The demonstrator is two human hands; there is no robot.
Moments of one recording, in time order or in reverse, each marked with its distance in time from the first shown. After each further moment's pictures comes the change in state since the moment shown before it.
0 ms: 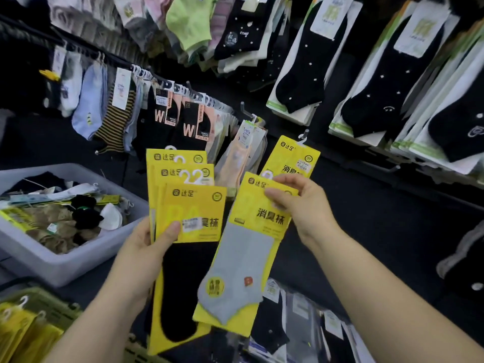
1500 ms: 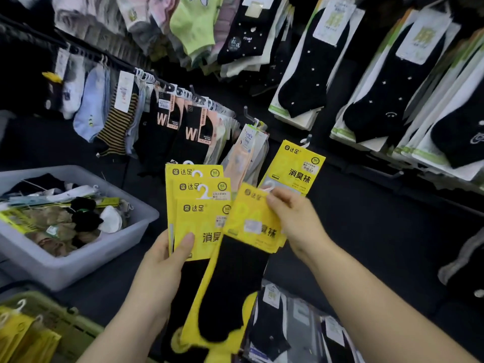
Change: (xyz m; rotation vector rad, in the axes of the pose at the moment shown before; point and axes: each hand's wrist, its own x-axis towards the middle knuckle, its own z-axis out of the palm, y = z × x) left_hand -0.008 -0.017 0.012 0.014 0.009 -0.070; right_hand -0.003 0.016 0.014 -0.159 -0.082 -0.039
